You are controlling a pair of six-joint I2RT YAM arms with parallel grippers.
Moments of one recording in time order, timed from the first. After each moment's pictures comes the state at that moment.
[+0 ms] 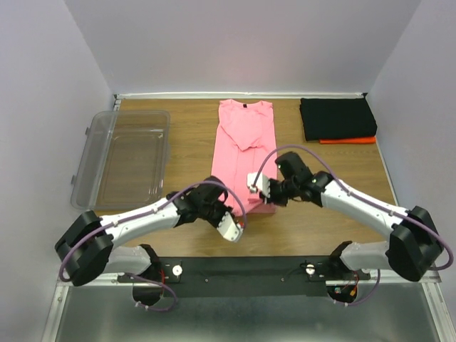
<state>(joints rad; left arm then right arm) -0.92 1.23 0.63 -0.36 0.28 1.31 0.73 1.27 0.80 -0.47 -0.41 -0.76</state>
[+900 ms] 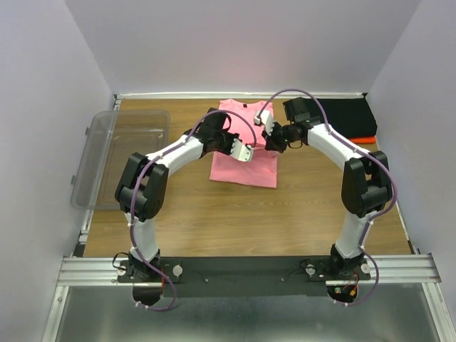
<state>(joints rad) -0.50 1.90 1.38 -0.28 0.33 1.45 0.34 1.87 1.45 -0.52 -0.50 -0.76</state>
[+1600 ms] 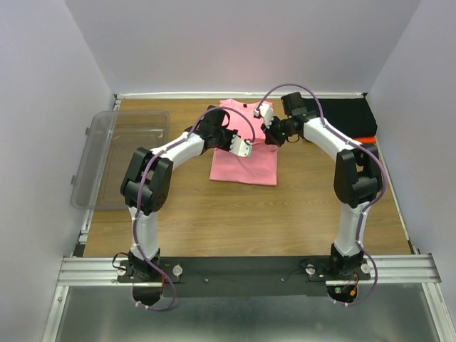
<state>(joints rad) -0.47 1.98 1.45 -0.25 0.33 1.44 0.32 2.01 1.59 -0.52 -0.47 -0.70</state>
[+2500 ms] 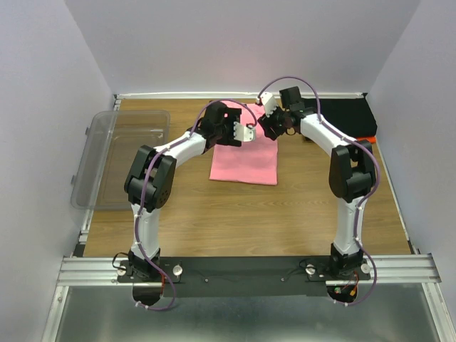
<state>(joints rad) -0.47 2.03 1.47 -0.01 0.20 1.26 0.31 2.10 1.70 -0.44 -0.26 -0.54</state>
